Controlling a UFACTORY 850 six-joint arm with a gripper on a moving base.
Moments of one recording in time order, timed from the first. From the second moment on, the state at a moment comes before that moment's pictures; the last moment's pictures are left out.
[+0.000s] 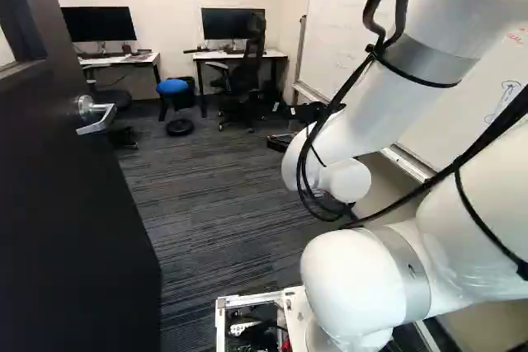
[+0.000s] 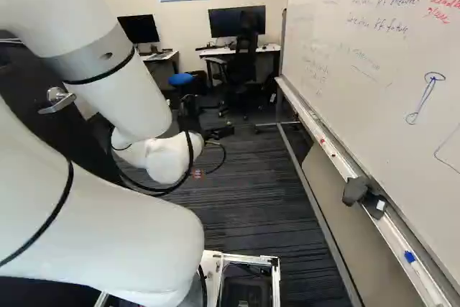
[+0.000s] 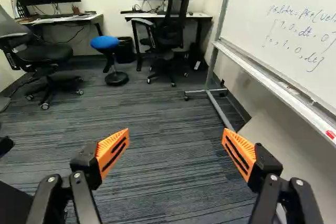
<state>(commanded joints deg) 0.0 16.0 -5.0 0.0 50.0 0.0</state>
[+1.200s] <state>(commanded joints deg) 0.0 16.0 -5.0 0.0 50.0 0.0</state>
